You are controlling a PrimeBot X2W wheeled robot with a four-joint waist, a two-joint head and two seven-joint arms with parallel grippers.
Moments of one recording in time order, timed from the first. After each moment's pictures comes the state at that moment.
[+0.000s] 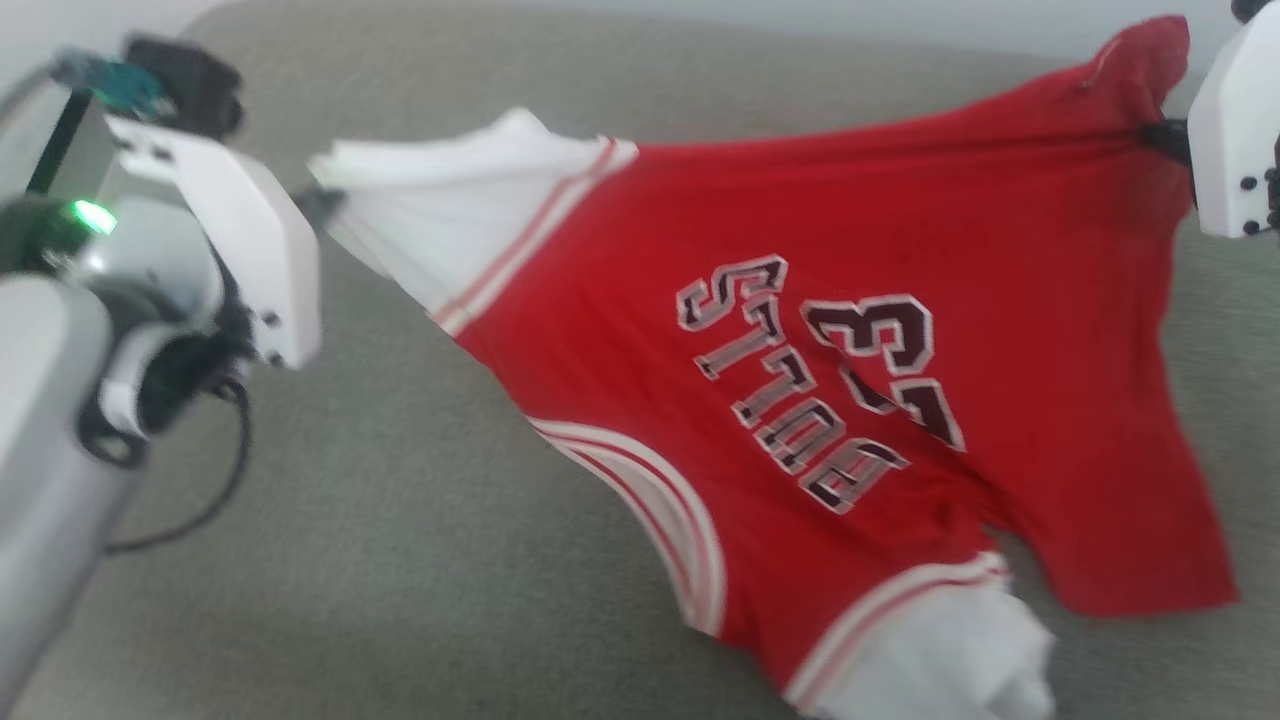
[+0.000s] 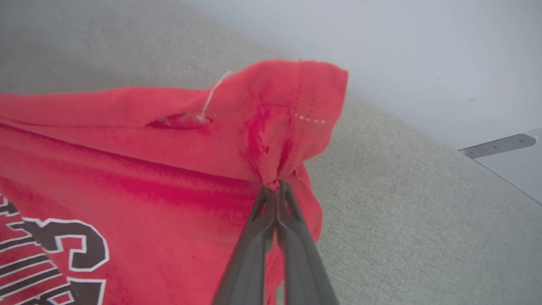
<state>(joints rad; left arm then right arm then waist) -0.78 0.66 -0.49 0.07 -0.84 0.17 0.68 -1.08 -0.63 0.59 0.57 0.80 0.13 0.80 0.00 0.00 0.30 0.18</state>
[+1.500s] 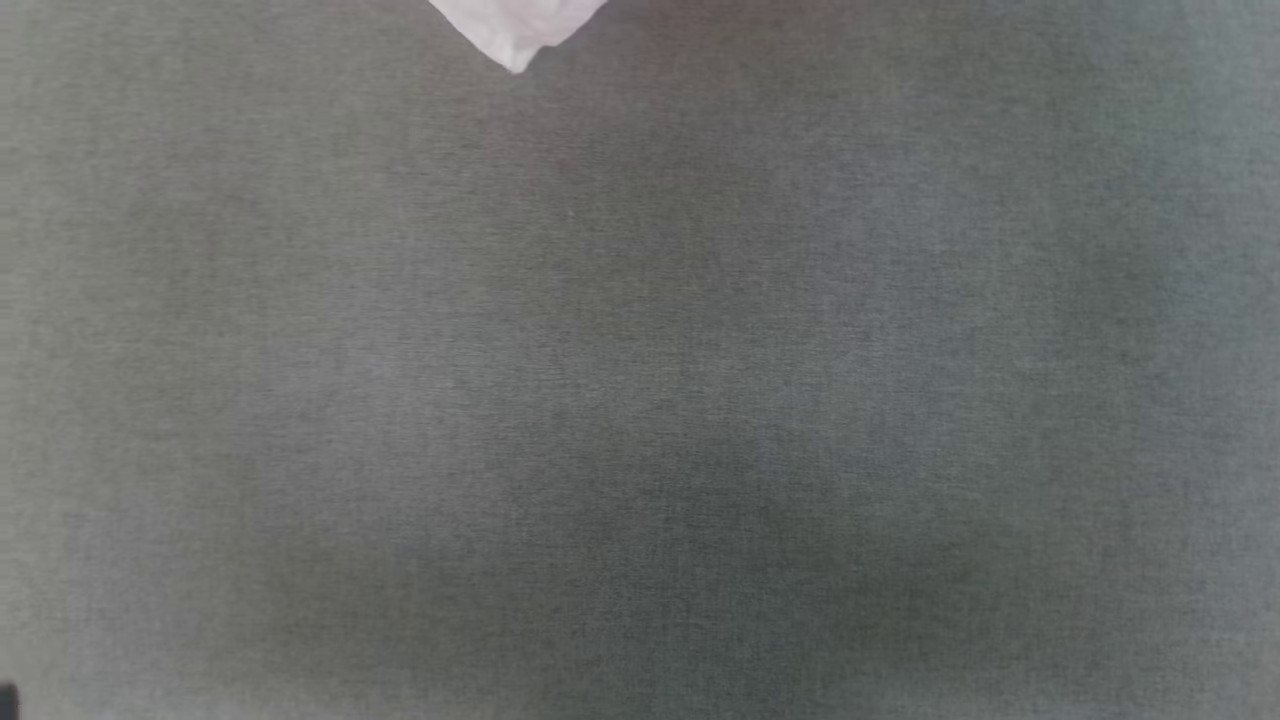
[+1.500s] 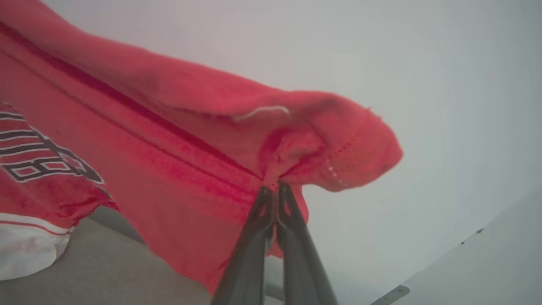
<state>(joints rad) -1.72 0.42 -0.55 0.93 -0.48 -0.09 -0.20 -1.46 -0.34 0.33 0.95 0.26 0.13 -0.02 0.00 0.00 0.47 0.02</state>
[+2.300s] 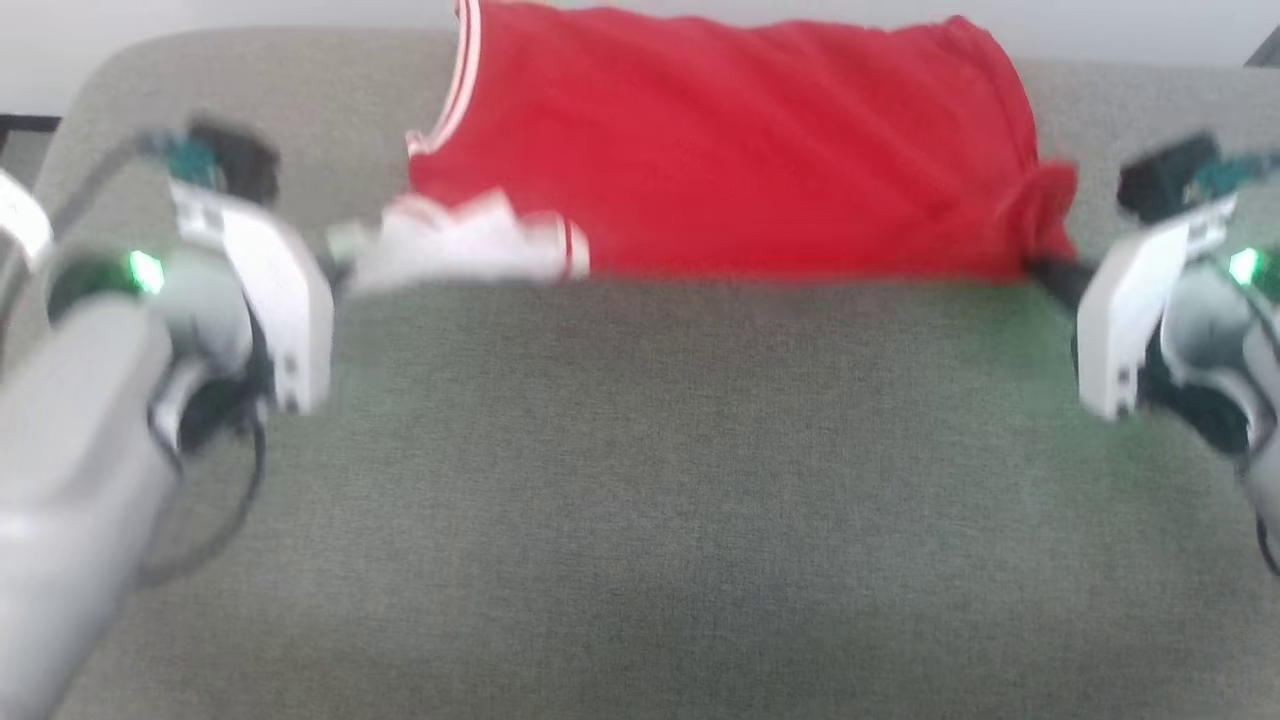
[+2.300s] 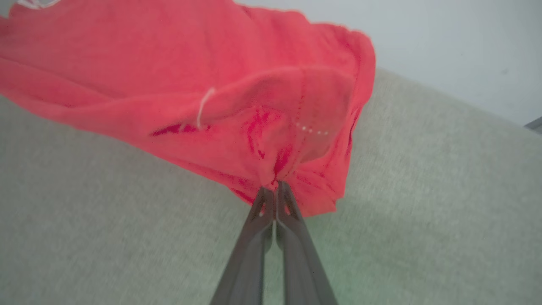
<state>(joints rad) -0.91 0.59 -0.72 0.57 -0.89 -0.06 0.43 -0.83 -0.58 0.67 0.57 0.82 0.13 0.33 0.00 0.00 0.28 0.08</state>
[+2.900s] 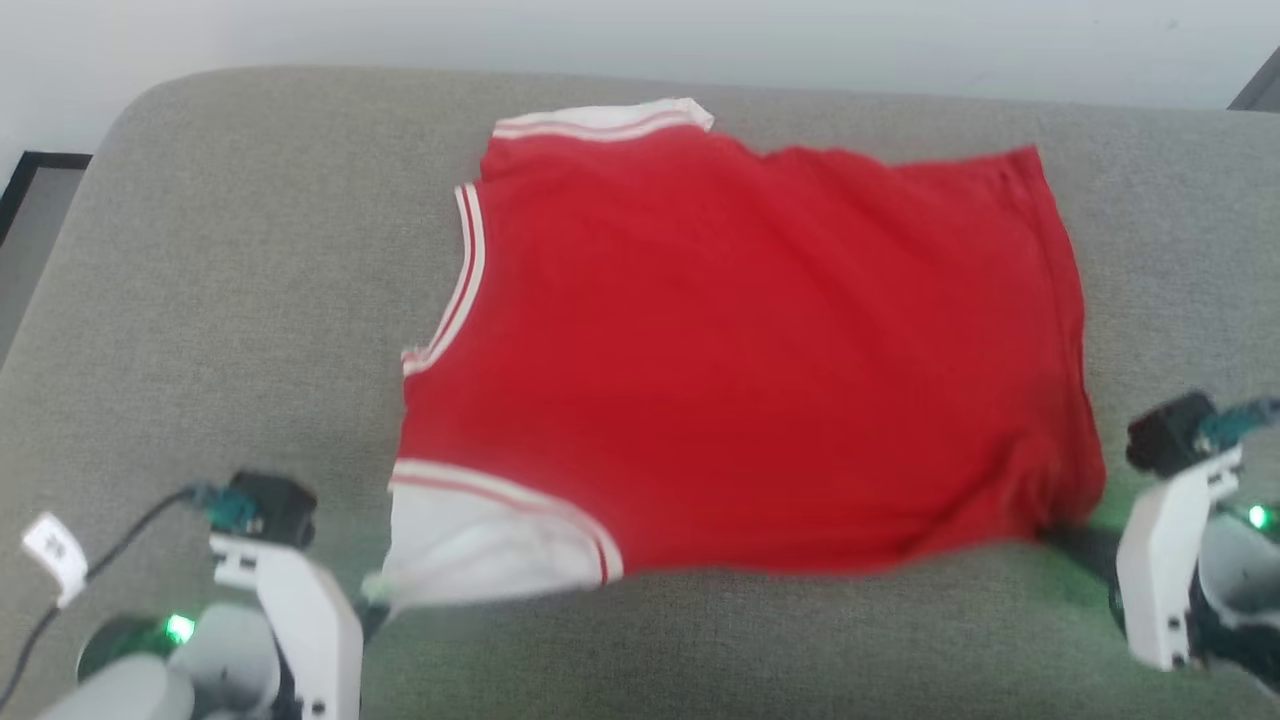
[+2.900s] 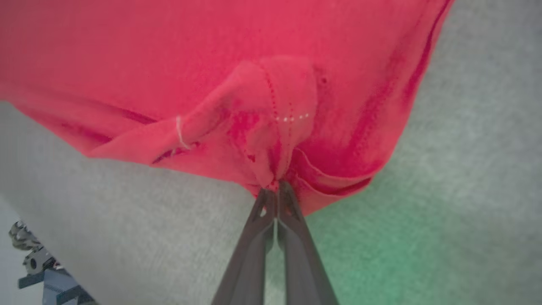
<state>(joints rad) -0.30 0.85 -0.68 -0.14 -1.06 0.33 0.53 -0.38 -0.75 0.57 0.23 0.95 0.13 0.48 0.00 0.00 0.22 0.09</state>
